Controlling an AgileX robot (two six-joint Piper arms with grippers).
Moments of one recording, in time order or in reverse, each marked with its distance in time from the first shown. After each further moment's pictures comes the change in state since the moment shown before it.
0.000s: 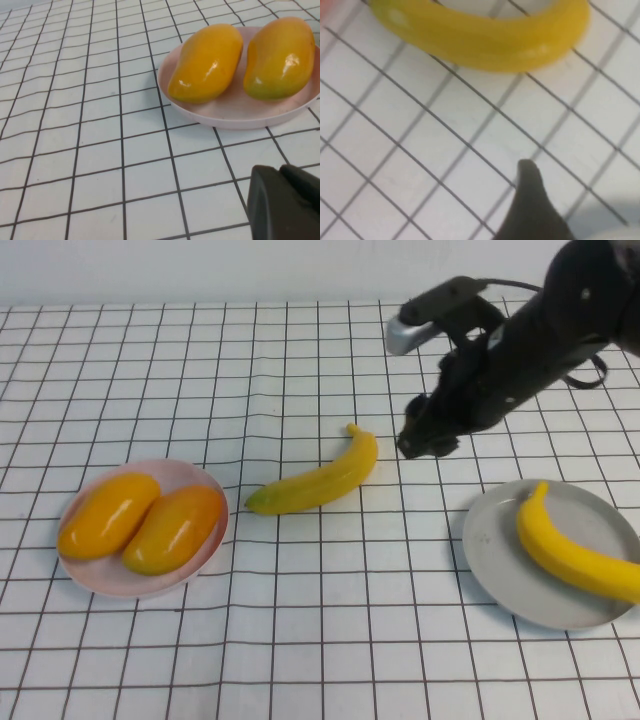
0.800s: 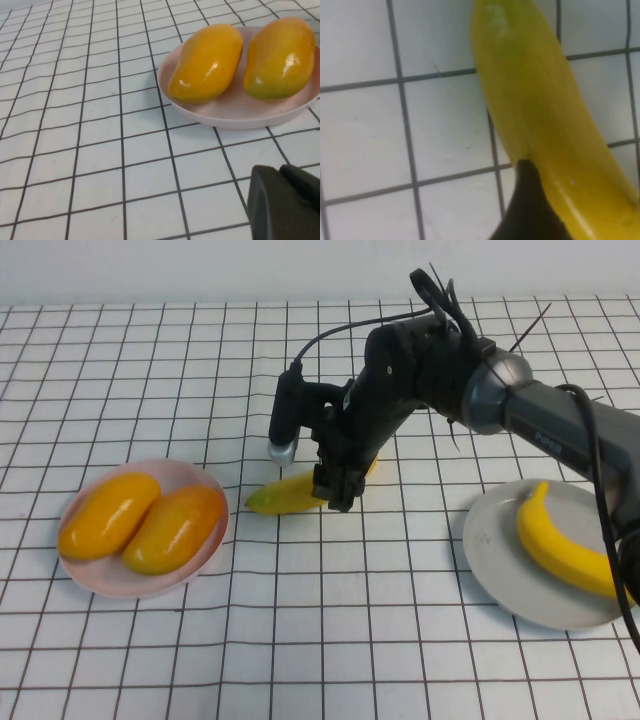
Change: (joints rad) right arm 0.161 0.454 -0.430 -0.080 0.008 -0.572; left arm 0.000 0.000 0.000 0.000 0.000 0.000
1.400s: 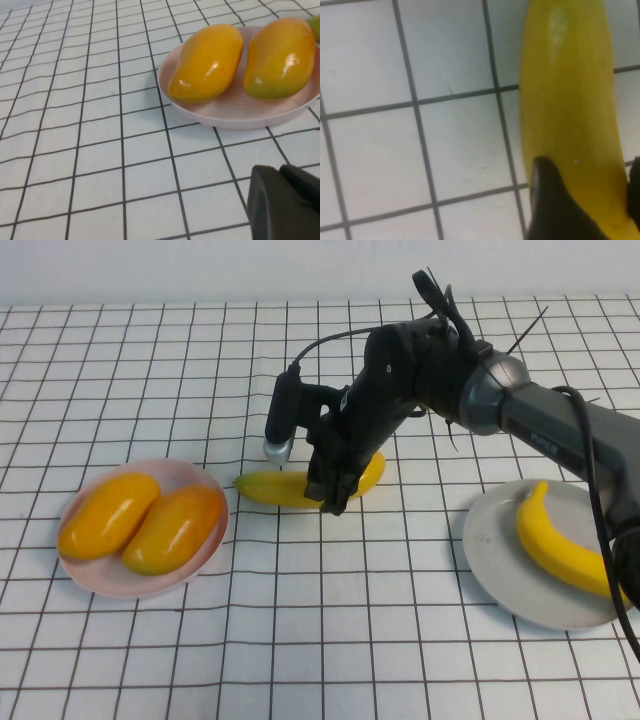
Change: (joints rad) right arm 0.000 0.029 -0.017 0.070 0.023 -0.009; left arm 0.000 0.000 0.000 0.000 0.000 0.000
